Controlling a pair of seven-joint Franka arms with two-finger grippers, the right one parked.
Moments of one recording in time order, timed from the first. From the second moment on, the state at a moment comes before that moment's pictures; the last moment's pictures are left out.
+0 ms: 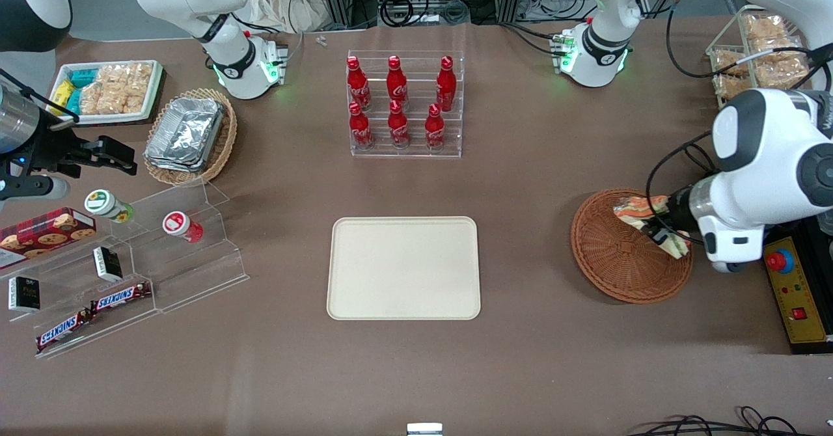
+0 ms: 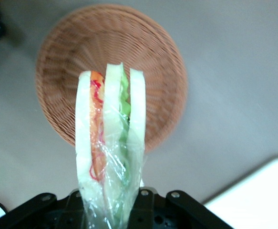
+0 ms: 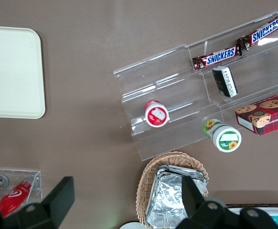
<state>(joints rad) 0.04 0.27 -0.20 -1.65 -0.02 1.76 -0.91</state>
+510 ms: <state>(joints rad) -0.03 0.31 -0.48 -1.63 0.08 1.78 -0.91</state>
